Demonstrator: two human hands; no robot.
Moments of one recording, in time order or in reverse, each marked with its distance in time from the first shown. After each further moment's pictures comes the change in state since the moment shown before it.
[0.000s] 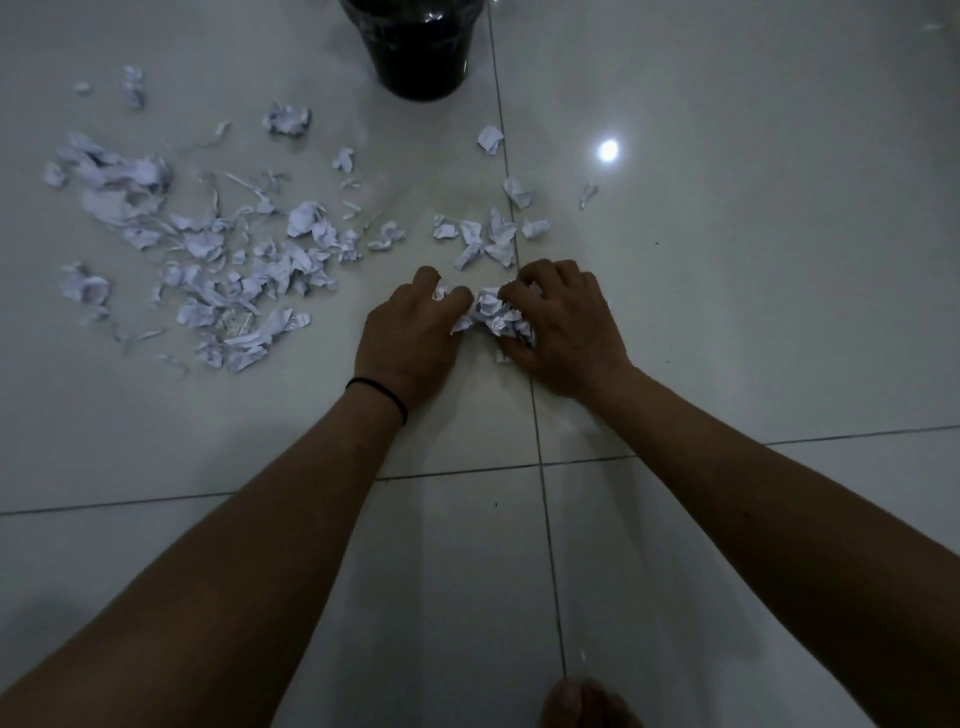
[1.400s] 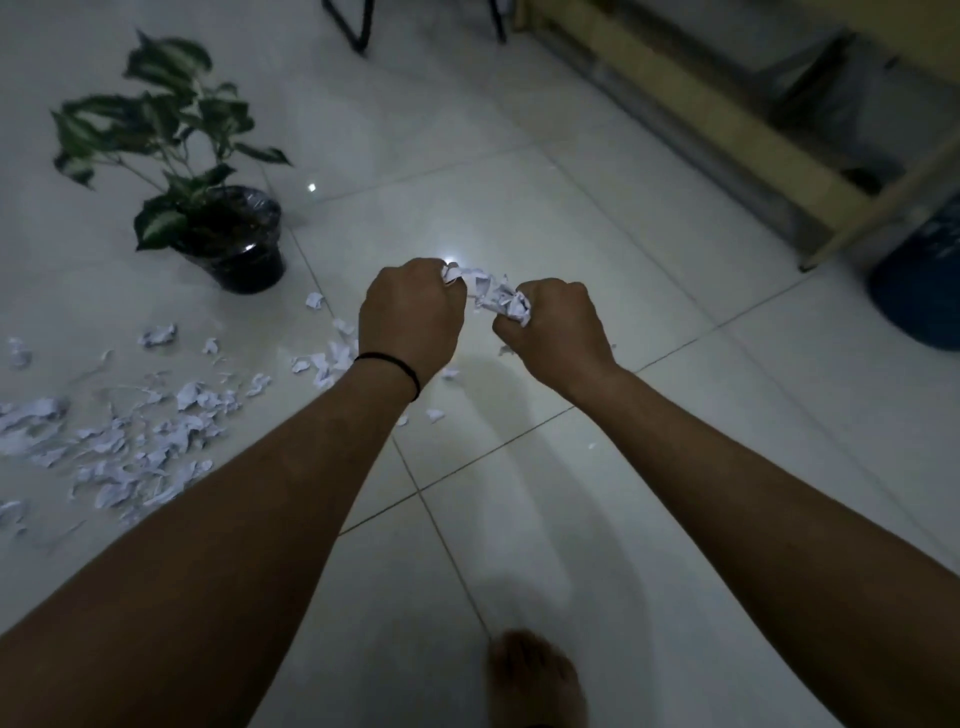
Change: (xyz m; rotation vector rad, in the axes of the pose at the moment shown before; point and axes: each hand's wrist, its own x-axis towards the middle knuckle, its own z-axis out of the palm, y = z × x) left_hand 0.051 0.193 -0.168 -0.303 0.196 0.195; right_hand -0.096 -0.002 -0.247 0.288 0.243 0.795
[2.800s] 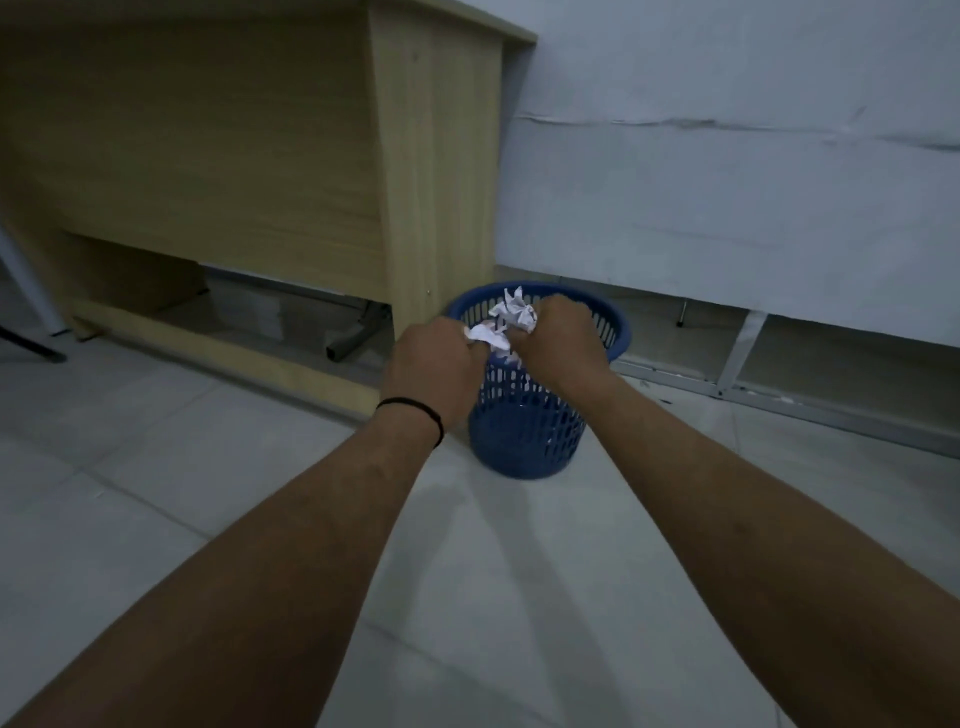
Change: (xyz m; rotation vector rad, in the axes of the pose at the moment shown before) left_hand 0.142 0.636 0.205 -0.291 -0.222 0.545; right_hand 0.032 0.429 -0.491 -0.112 0.586 0.475
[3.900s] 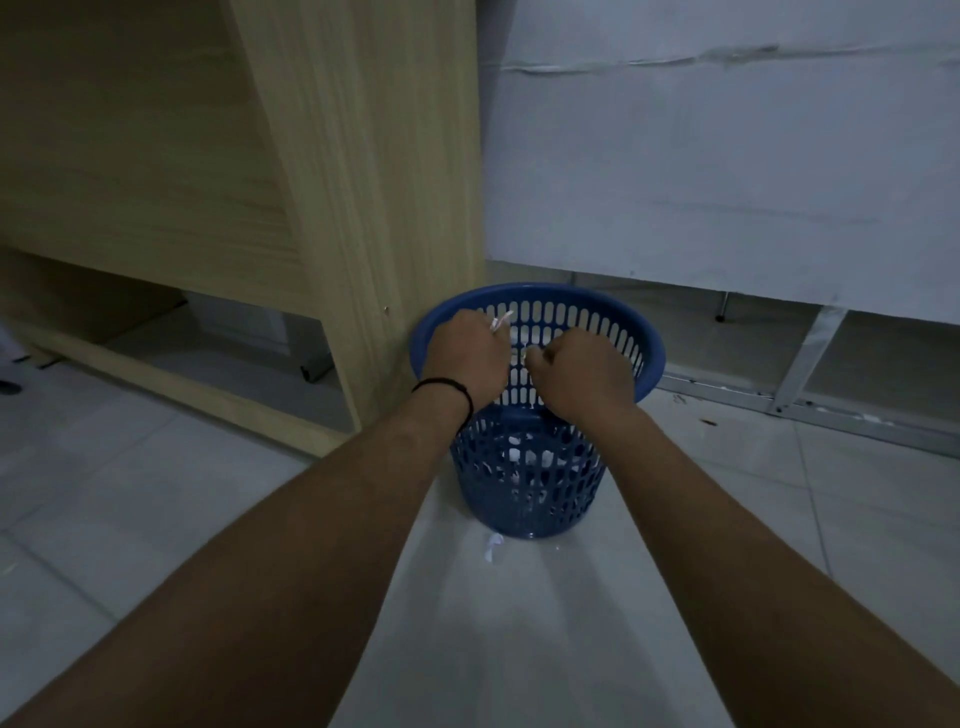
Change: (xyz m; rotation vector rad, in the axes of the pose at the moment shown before) left_hand 0.145 0.006 0.152 -0.216 -0.131 -0.114; right_hand 0.119 0.121 0.072 -0.214 0.035 0.065
